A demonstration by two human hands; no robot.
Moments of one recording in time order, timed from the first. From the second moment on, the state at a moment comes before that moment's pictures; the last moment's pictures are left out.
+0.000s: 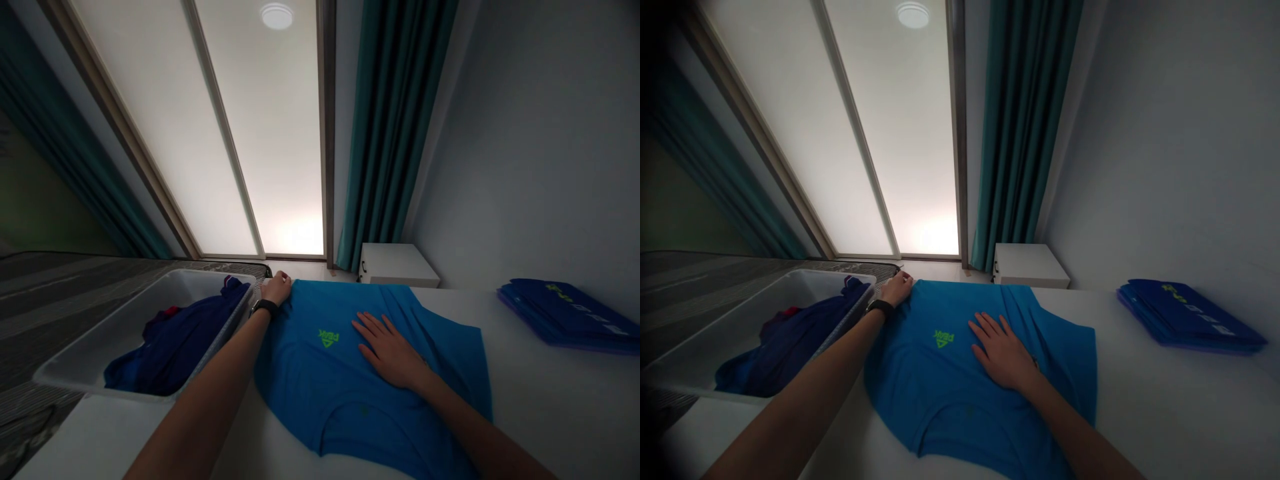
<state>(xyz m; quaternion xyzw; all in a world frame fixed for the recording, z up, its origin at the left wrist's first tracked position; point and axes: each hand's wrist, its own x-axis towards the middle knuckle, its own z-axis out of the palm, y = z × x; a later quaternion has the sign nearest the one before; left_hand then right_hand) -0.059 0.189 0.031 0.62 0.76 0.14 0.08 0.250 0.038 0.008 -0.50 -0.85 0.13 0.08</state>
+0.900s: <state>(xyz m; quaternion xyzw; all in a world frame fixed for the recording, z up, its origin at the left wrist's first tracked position) -0.051 0.085 0.026 0.70 0.69 0.14 0.06 0.254 -0.009 0.014 -0.53 -0.84 0.14 0.03</state>
